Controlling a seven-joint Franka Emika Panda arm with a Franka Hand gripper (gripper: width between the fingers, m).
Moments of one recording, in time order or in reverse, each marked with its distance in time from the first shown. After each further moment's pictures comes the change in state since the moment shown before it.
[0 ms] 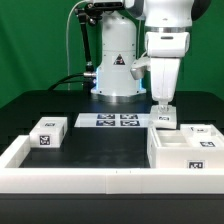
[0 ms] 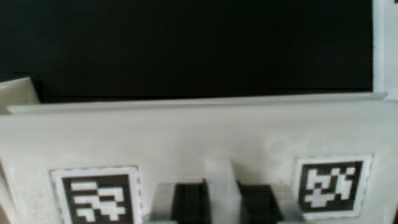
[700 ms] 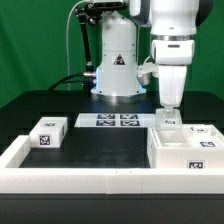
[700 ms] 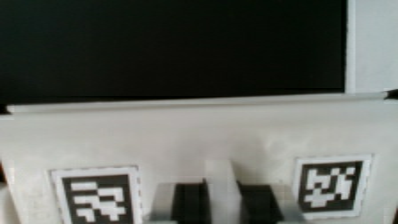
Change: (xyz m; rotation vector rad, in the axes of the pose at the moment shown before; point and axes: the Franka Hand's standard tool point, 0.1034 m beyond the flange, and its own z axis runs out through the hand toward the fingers) arm 0.007 -0.029 0.006 0.007 -0.007 -0.036
